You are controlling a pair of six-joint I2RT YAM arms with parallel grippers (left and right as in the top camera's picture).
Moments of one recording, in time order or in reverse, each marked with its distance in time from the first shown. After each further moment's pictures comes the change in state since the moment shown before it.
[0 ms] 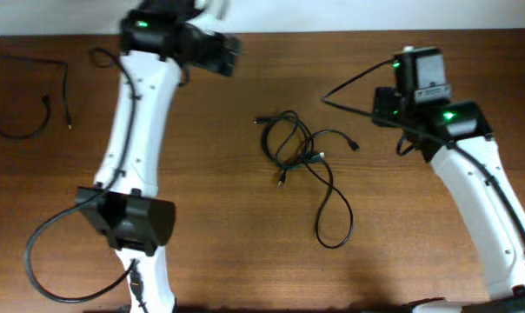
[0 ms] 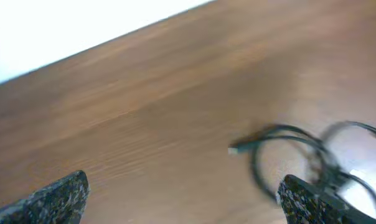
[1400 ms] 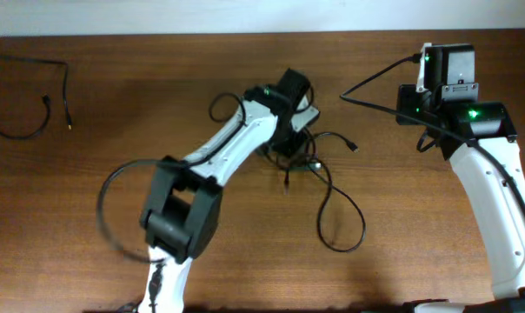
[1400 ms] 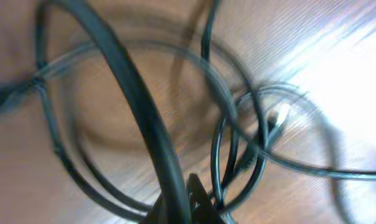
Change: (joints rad) left arm -0.340 0.052 -0.541 0.221 0.061 -0.030; right arm -0.104 -0.014 0.000 0.014 -0.068 -0.138
